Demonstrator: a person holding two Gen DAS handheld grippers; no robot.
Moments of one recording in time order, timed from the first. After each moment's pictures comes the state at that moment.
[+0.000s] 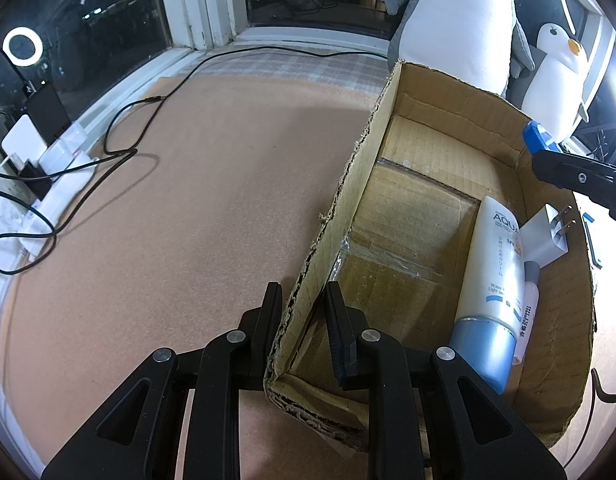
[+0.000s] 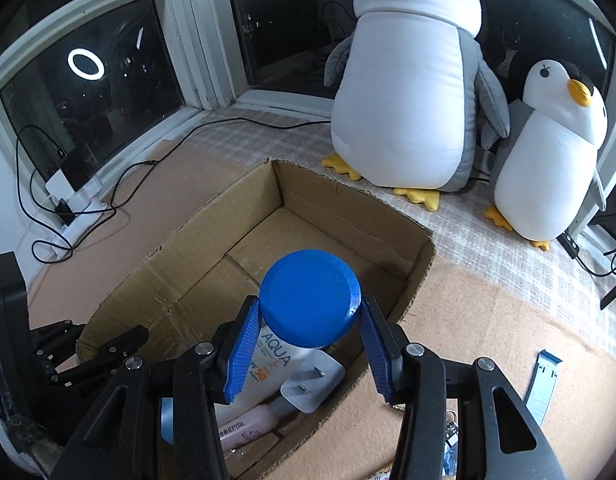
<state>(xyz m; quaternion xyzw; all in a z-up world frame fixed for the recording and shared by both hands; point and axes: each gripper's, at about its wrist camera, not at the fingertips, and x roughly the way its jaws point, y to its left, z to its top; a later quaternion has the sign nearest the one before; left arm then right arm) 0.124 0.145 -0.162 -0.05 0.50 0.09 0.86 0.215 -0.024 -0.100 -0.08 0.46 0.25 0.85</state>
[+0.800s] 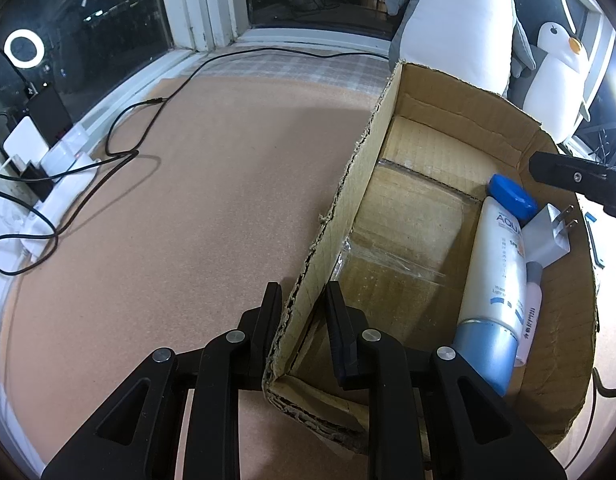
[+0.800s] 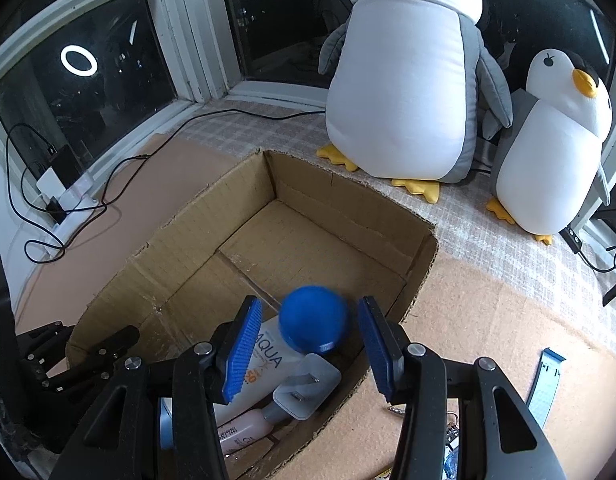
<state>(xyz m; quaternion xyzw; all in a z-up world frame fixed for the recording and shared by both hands) 0.122 0.145 -0.164 -0.05 0.49 0.09 0.86 0.221 -0.025 -0.106 -0.08 0.47 0.24 0.85</state>
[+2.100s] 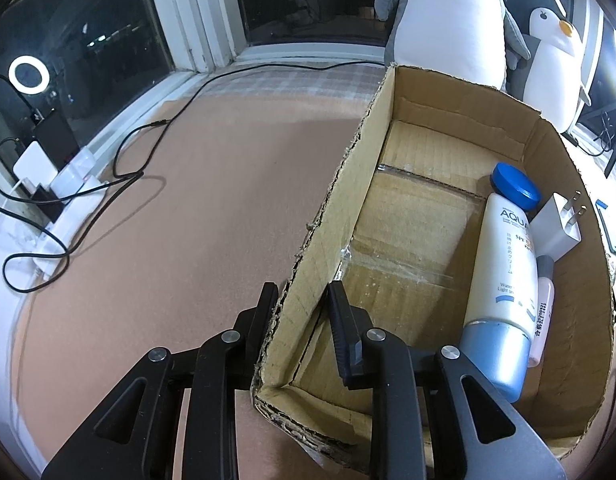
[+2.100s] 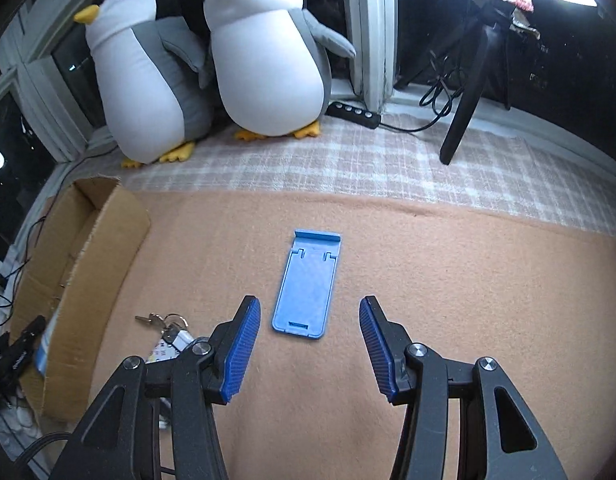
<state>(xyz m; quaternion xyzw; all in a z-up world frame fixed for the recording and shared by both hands) 0.121 0.134 -0.164 -0.01 0.47 0.11 0.88 0.212 -0.248 -0.132 0.03 0.51 0.06 0.86</state>
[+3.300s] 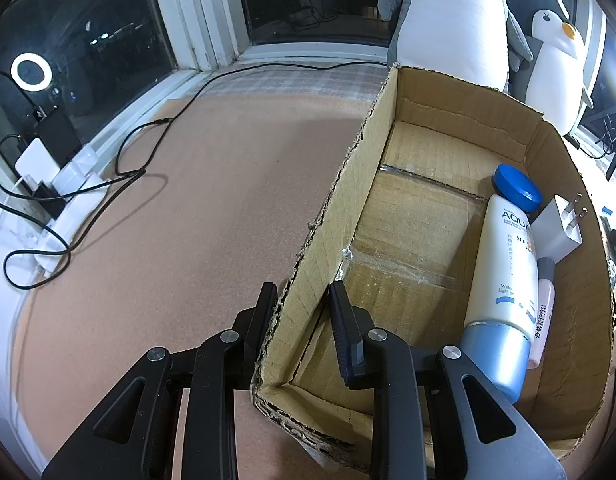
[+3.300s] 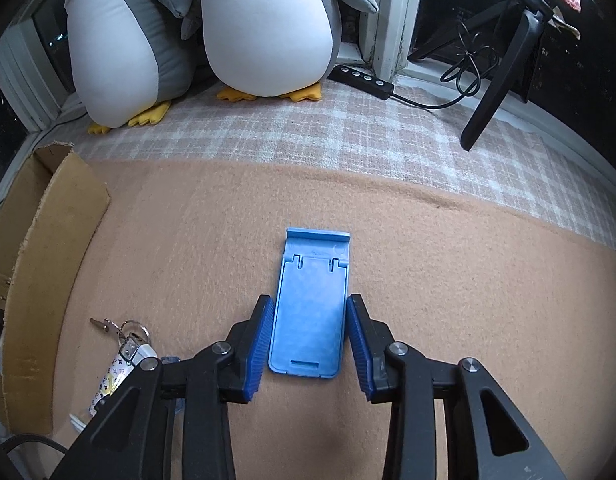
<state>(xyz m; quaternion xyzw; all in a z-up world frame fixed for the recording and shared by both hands) 0.123 0.133 -0.163 -0.01 0.47 0.11 0.88 0.232 -0.230 -0.157 -0.01 0.54 0.04 0.84</state>
